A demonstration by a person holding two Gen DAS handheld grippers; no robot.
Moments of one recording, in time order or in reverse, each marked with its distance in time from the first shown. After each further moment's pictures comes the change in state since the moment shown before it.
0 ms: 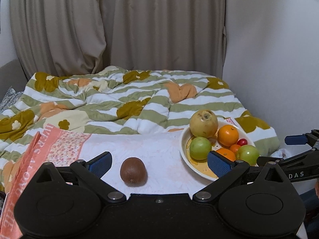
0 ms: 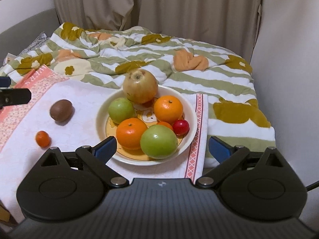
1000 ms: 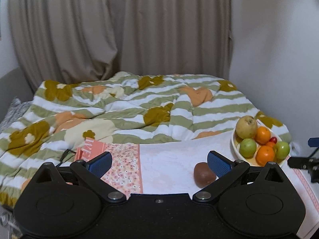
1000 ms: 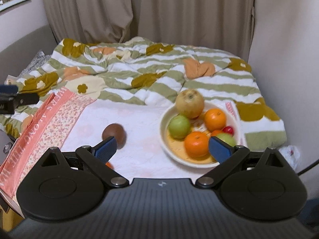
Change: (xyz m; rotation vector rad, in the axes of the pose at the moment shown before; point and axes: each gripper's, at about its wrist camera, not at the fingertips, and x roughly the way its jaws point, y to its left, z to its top) left arm -0.012 0.167 0.028 0.074 0.002 -0.049; right arm -0.041 0.140 0.036 0.122 -0.009 -0.052
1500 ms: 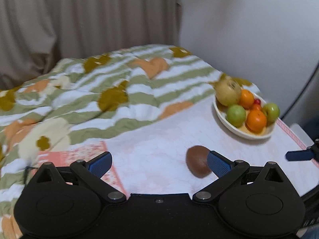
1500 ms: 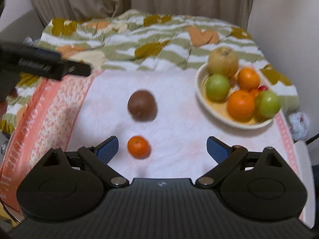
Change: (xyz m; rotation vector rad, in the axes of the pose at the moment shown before) left arm 0.105 0.017 0.006 0.229 0.166 -0.314; right arm 0.060 0.092 -0.034 0.072 0.160 -0.054
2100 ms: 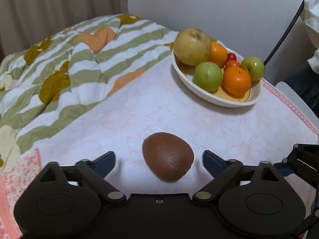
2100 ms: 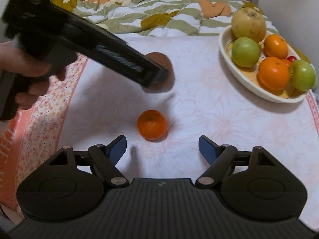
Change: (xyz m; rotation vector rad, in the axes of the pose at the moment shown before) left arm 0.110 -0.039 0.003 0.180 0.188 -0.221; right arm 0.057 0.015 -0.018 0.009 0.139 0.052
